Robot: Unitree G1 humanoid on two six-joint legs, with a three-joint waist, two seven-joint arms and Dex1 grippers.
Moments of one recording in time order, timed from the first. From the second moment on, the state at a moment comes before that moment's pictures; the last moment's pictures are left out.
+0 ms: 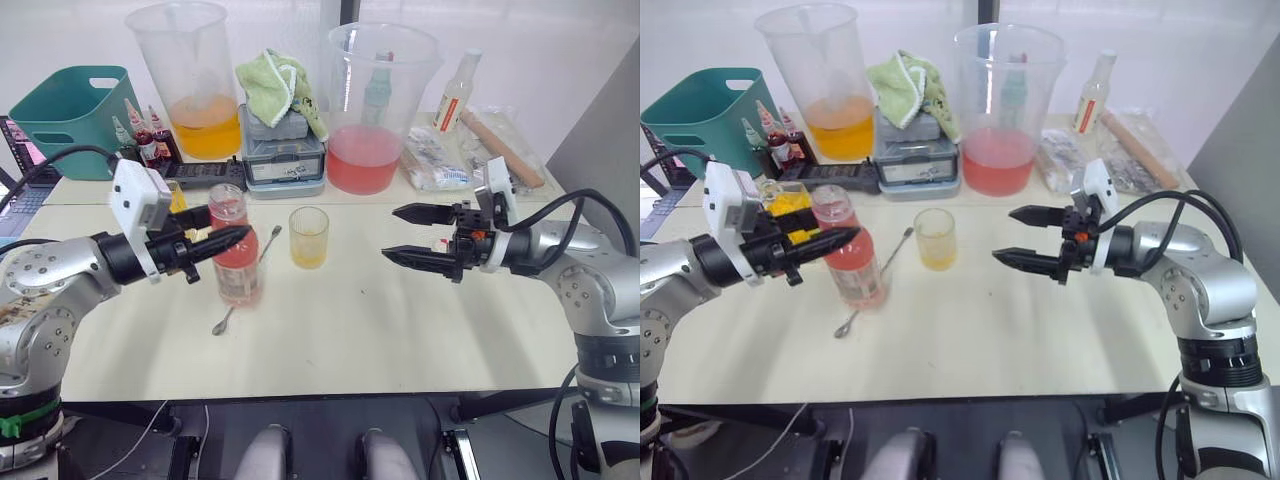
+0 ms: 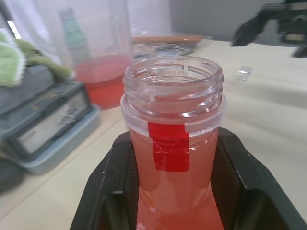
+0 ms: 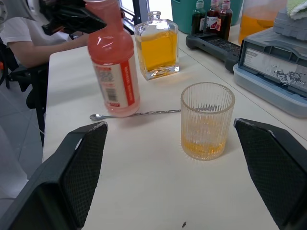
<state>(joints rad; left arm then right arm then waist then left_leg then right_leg) -0.42 0.82 0.29 -0.35 -0.66 0.64 -0.79 -0.61 -0.74 -0.08 -0.17 0.67 0.71 1.07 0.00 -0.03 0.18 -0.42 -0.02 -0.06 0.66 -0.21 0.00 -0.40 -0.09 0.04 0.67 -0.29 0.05</state>
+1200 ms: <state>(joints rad) -1.06 0.54 0.02 0.83 -0.15 -0.11 -0.93 -0.46 -0.74 -0.18 -0.36 0.70 0.71 0.87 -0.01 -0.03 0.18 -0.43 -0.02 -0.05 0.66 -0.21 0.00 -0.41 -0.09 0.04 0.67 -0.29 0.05</state>
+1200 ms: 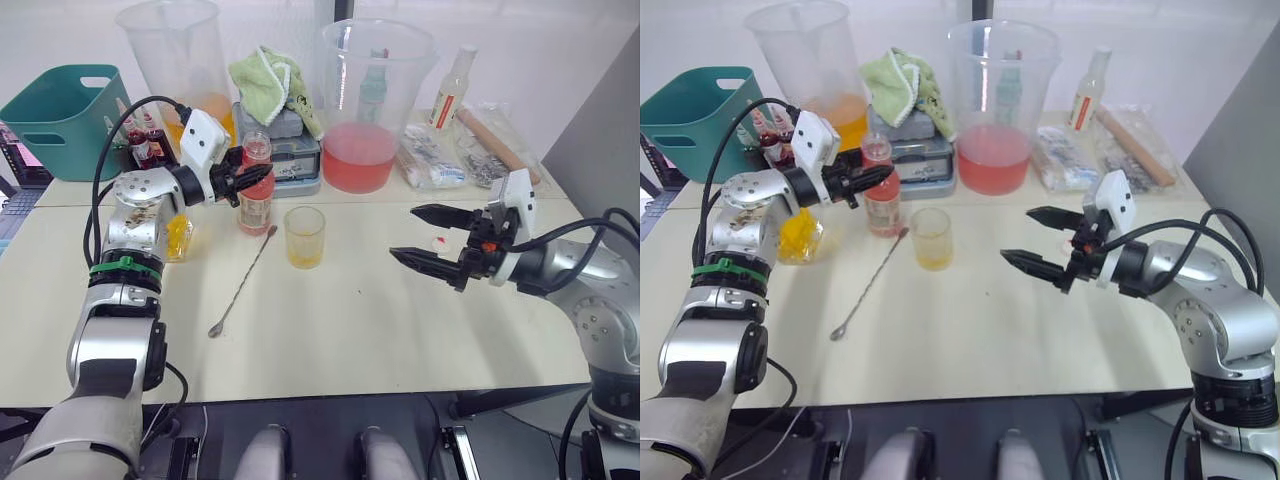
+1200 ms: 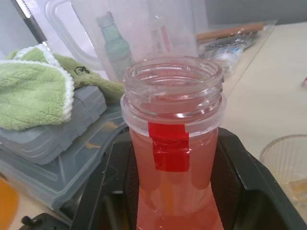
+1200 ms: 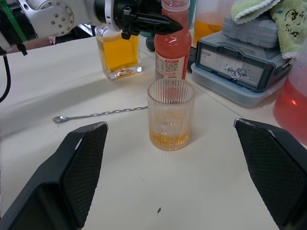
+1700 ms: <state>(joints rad) -1.12 0.50 -0.02 0.99 -0.01 -0.34 -0.84 -0.37 -0.75 -0.23 -0.41 0.73 0.71 0.84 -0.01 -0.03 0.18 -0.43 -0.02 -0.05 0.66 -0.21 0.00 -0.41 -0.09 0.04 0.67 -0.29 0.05</state>
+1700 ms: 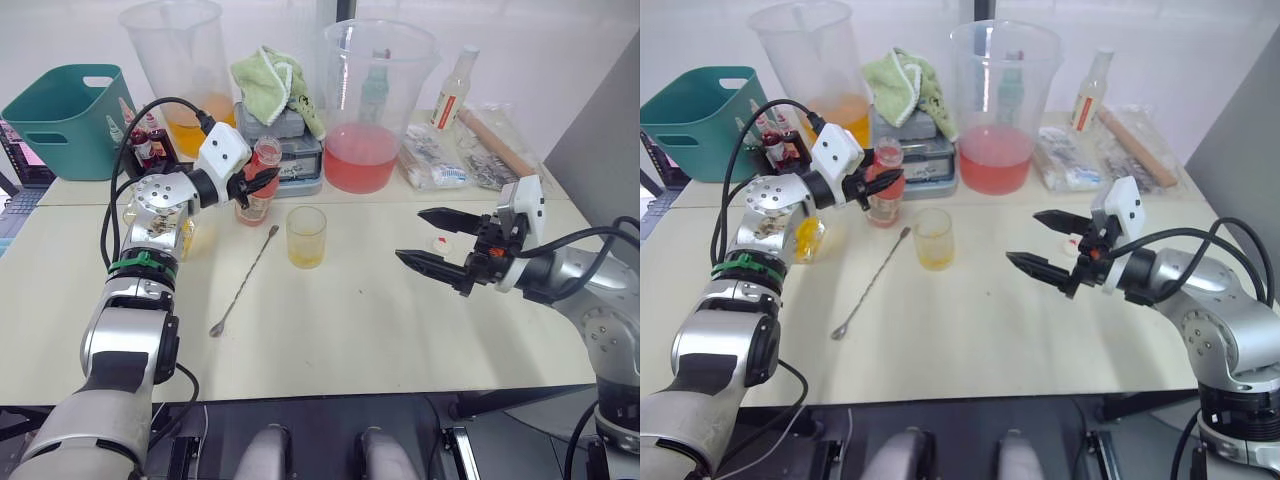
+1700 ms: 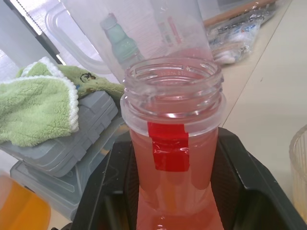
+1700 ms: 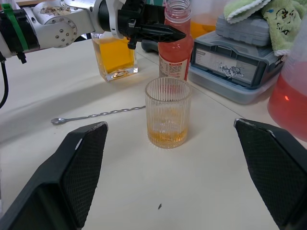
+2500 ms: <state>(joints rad) -1.13 0.48 -0.10 1.10 0.16 -0.60 -0.74 -0.30 -0.75 -0.29 -0.47 0.79 0.71 0.80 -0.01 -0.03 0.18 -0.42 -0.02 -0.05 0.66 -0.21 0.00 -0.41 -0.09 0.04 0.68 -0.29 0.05</state>
